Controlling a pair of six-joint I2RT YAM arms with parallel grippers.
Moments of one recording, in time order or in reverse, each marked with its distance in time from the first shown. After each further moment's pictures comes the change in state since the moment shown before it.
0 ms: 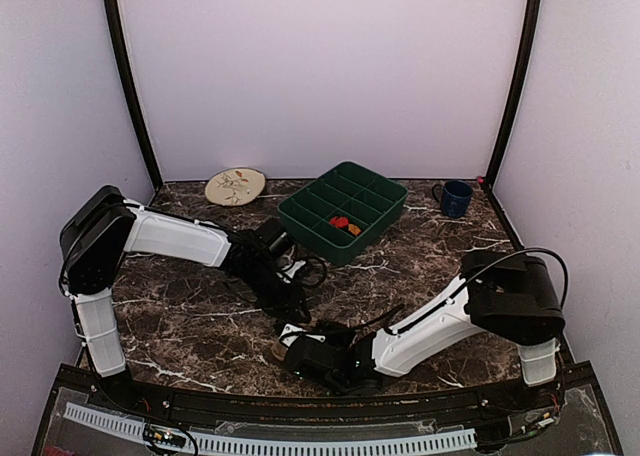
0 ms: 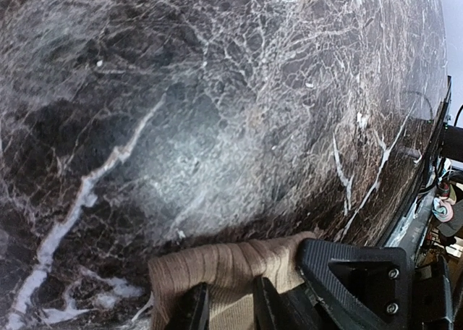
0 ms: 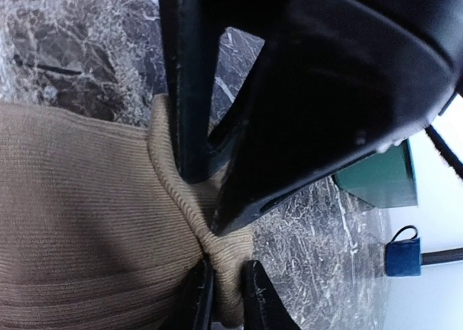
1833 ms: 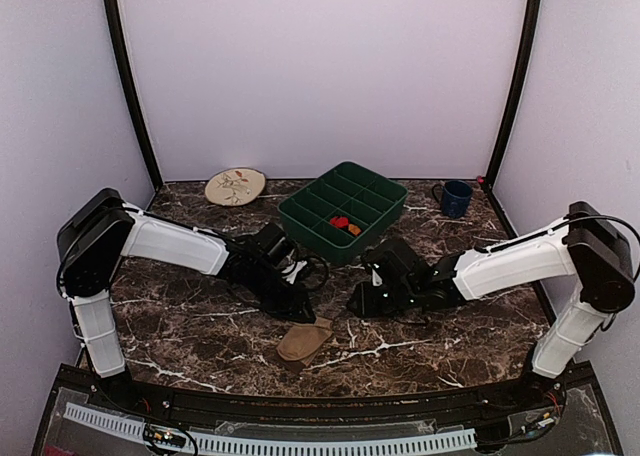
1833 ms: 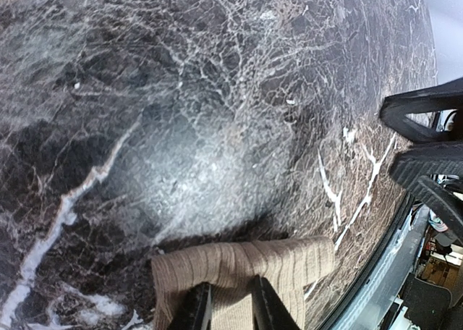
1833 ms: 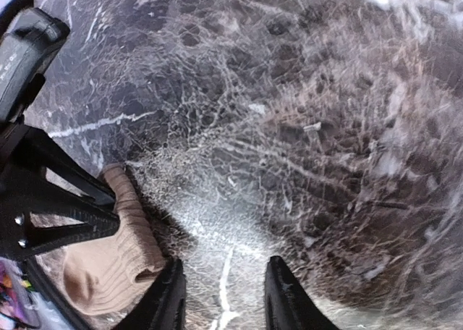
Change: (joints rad) left arm -0.026 -0.019 -0.065 0.138 -0.030 -0.057; right arm -0.452 -0.455 -0.227 -0.201 -0.883 0.956
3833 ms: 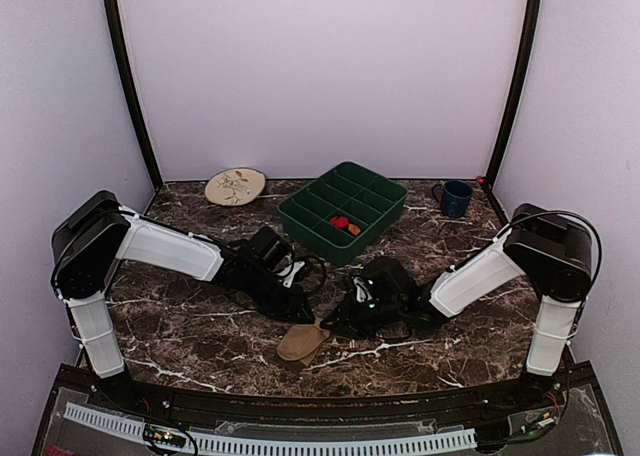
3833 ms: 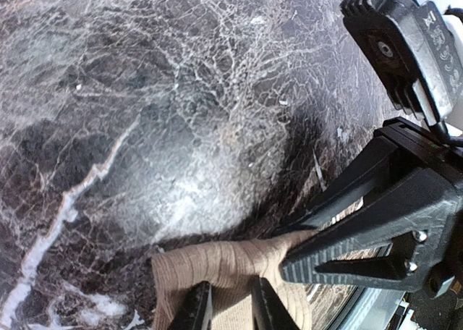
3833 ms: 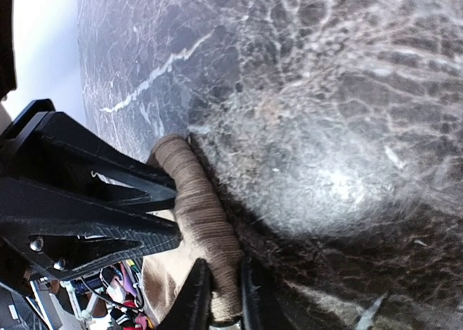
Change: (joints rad) left arm -0.005 -0.033 -0.072 0.089 -0.015 -0.002; right arm -0.006 0.234 -0.086 0.519 -0.398 0.396
